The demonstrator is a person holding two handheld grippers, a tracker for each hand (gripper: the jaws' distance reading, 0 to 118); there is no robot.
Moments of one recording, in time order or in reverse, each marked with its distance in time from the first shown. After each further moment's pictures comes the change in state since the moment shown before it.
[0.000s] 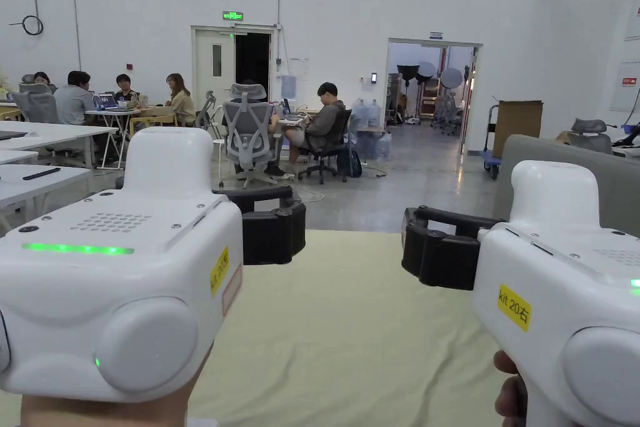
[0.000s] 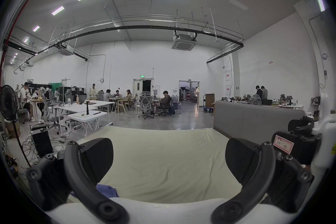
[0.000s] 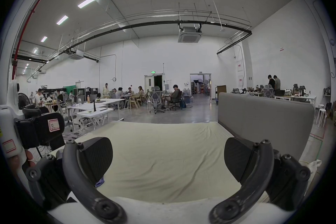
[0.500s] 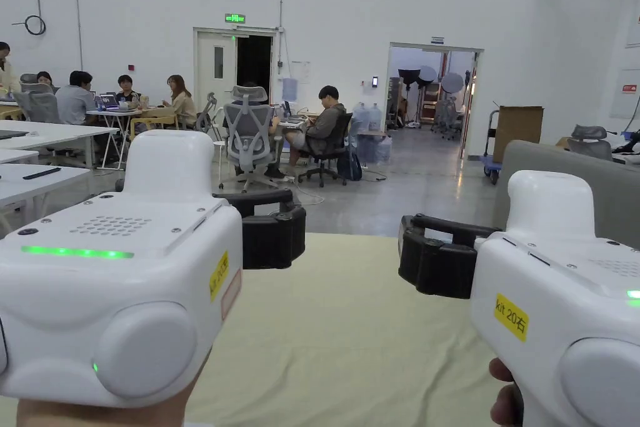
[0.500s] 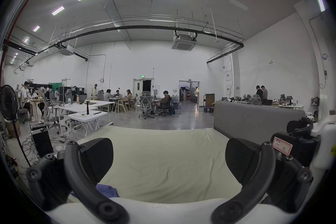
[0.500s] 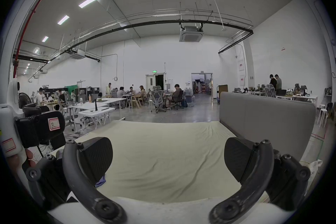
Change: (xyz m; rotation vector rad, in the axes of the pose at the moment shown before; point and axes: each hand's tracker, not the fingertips) left arm -0.002 0.000 0.002 0.000 0.001 0.000; right arm -0.003 -0.002 -0.001 -0.006 0.014 0.000
